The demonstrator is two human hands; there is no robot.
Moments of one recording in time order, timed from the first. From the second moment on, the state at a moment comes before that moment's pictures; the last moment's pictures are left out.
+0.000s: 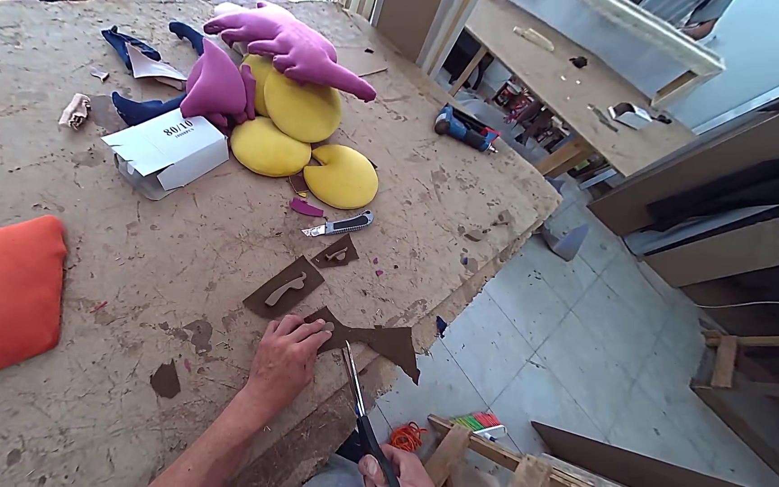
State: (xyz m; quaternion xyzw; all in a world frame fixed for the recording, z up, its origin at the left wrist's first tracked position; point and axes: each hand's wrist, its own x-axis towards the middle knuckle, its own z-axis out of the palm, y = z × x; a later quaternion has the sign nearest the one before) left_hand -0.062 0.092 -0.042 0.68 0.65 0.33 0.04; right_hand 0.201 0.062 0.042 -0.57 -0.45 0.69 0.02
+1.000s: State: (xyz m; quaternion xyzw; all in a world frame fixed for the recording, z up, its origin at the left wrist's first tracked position) left_hand -0.061 0.091 -0.040 0.67 0.65 0.34 0.07; right_hand 0.177 0.134 0.049 -0.63 -0.46 0.61 0.16
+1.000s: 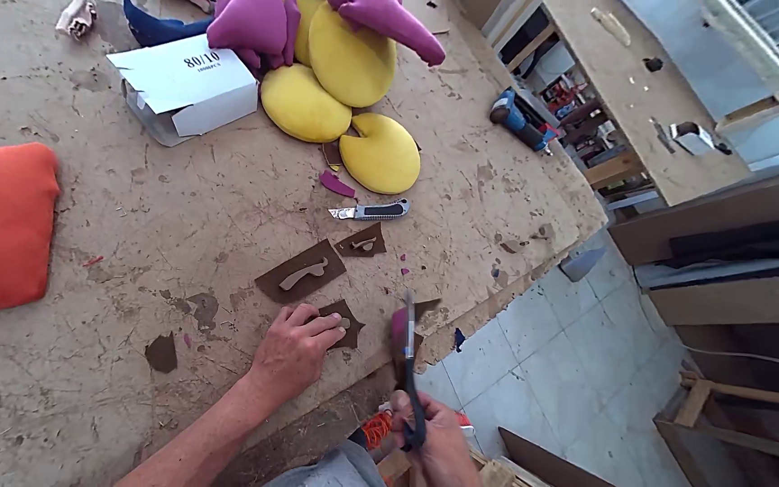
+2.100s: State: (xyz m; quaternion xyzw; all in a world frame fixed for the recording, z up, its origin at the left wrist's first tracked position) left_hand -0.011 0.141 0.038 0.39 0.89 0.07 0.23; right_hand 0.110 0.243 -0.031 -0.17 -0.94 0.21 0.19
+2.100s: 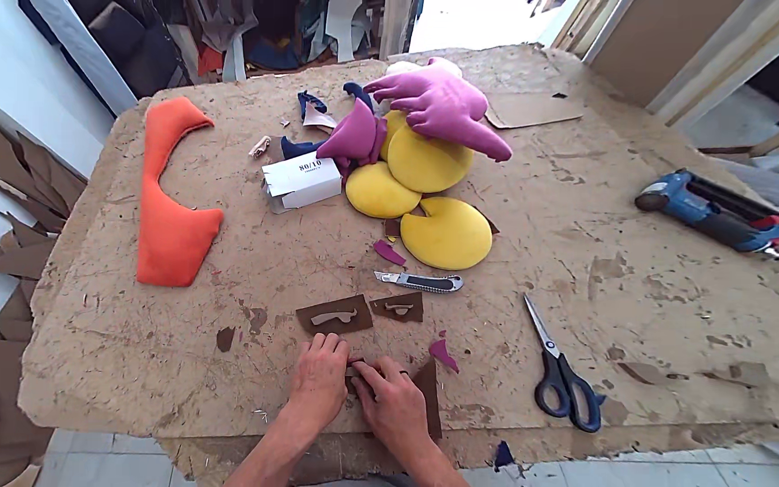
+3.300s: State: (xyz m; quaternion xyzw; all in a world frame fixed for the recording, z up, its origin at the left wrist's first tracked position) left_hand -0.038 0.147 0.032 0.39 0.87 0.20 0.25; right_hand 0.179 0.289 -0.002 -0.33 -0.91 0.17 0.21
